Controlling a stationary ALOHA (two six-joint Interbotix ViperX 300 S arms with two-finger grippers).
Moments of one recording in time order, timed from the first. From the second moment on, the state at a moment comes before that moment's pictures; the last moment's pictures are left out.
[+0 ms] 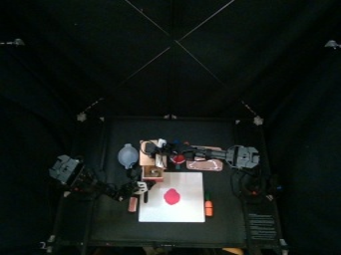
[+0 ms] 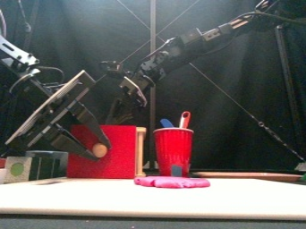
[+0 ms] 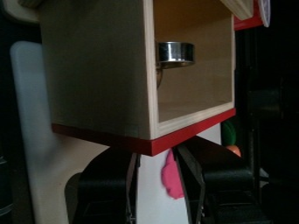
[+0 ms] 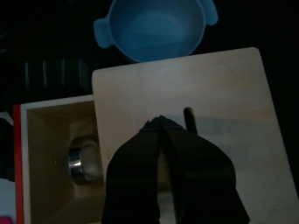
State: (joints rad) left arm -0.44 0.11 0.91 -1.43 -0.75 -0.49; right arm -0.27 0.40 -0.05 0.15 0.54 -0.32
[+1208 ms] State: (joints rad) left arm -0.53 -0.02 0.94 -1.39 -0.75 -0.47; right arm -0.27 0.42 -0.08 0.15 0.54 -0.32
